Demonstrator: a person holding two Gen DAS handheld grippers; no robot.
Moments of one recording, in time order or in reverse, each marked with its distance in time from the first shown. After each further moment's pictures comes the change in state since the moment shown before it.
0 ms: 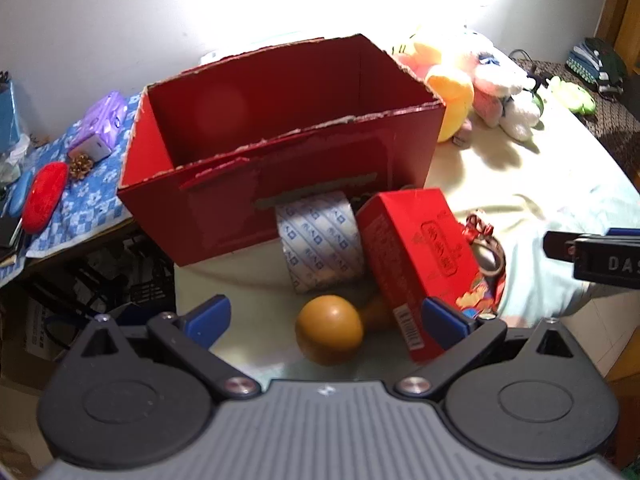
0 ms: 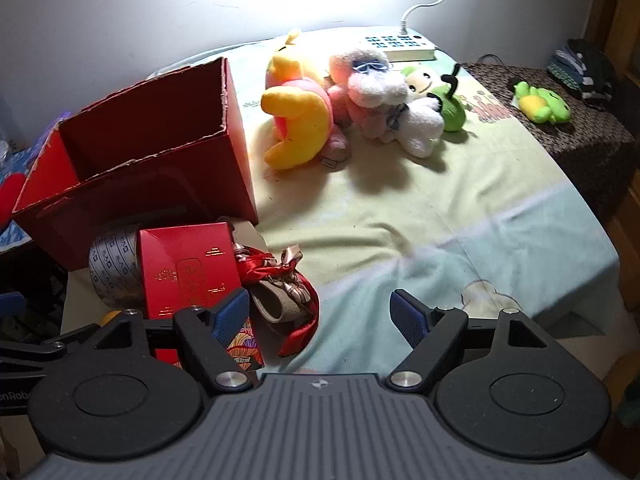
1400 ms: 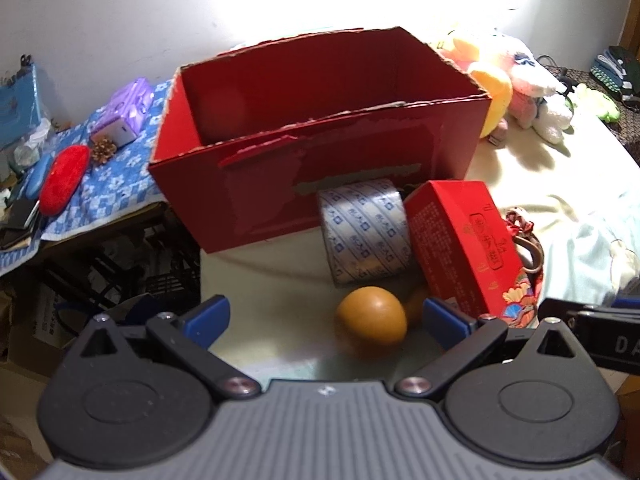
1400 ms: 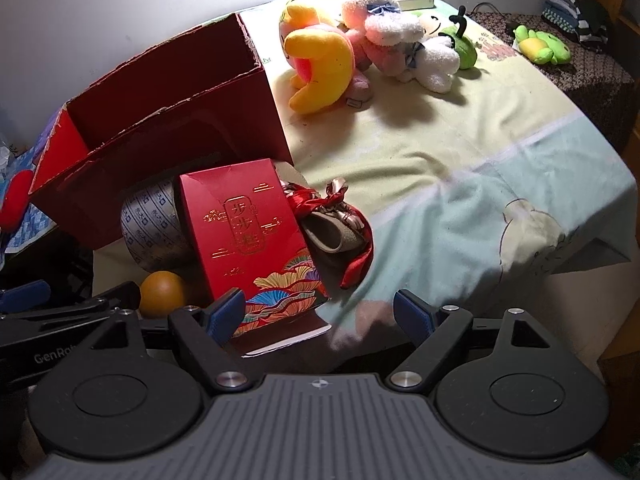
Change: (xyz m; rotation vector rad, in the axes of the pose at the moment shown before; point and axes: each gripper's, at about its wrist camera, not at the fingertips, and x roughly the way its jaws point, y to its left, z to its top) left arm 0.012 0.021 -0.011 -0.039 -0.011 0.057; right arm 0.005 0.034 -0.028 0.093 0.124 0.057
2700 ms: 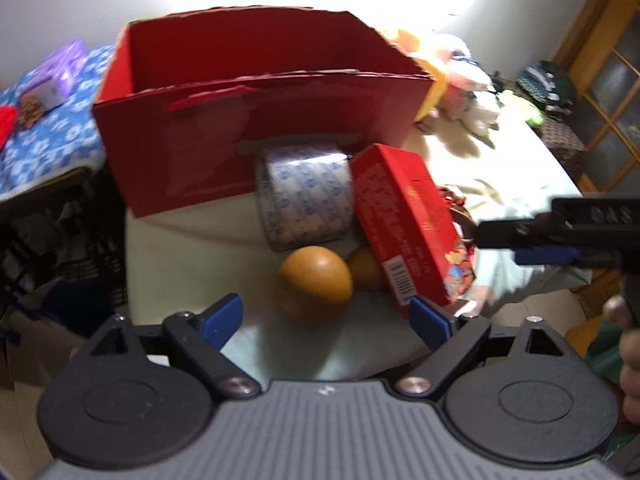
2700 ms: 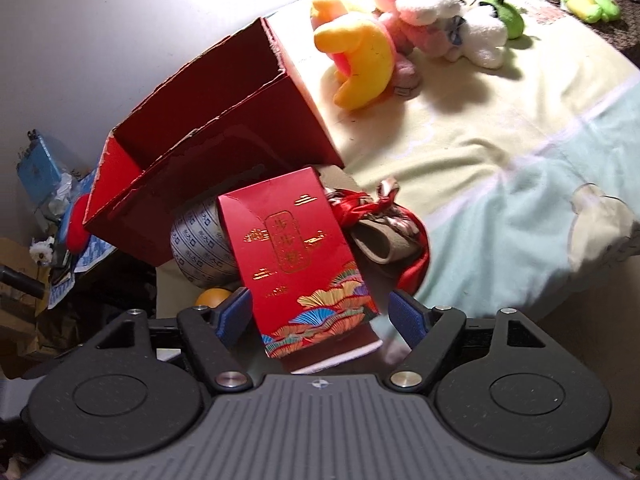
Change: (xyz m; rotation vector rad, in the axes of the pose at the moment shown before) left arm 0.010 0.022 -0.029 0.003 0.007 -0.333; right arm 0.019 -0.025 0.020 0.047 0.031 0.280
